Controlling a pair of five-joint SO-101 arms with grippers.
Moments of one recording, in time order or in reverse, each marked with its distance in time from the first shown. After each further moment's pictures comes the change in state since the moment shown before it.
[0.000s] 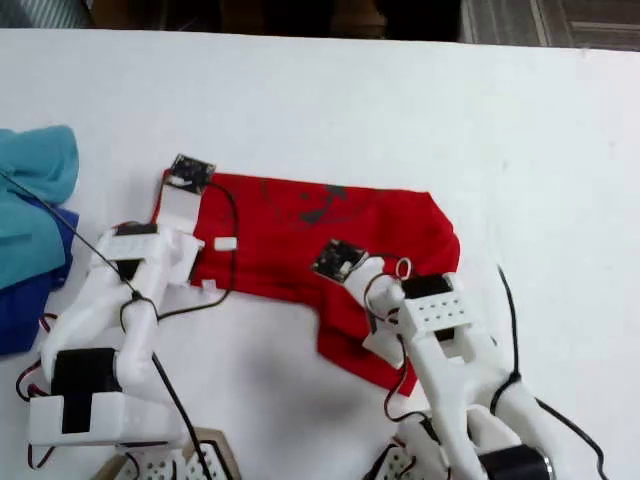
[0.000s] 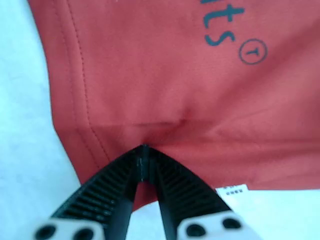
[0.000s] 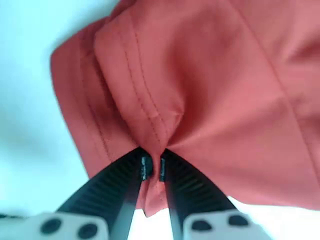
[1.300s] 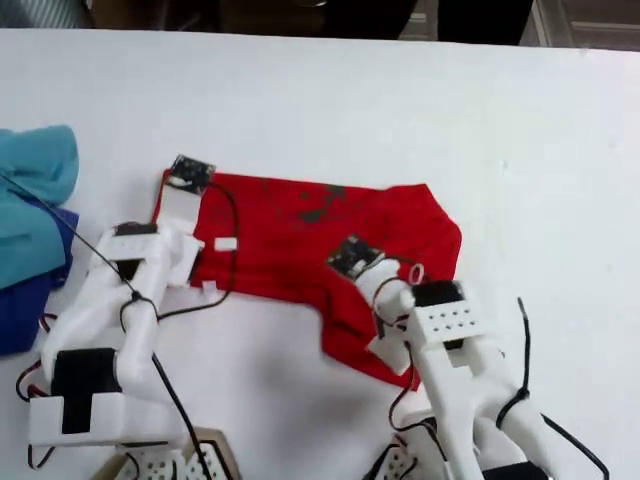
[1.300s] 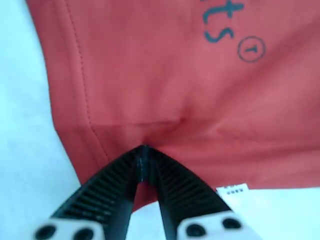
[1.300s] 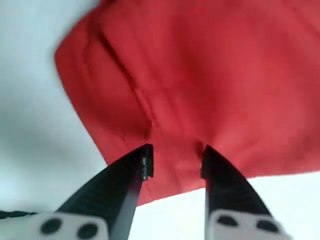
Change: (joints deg) left arm 0.0 0.0 -0.1 0.4 0.0; right arm 1.2 -4.2 2.5 2.5 -5.2
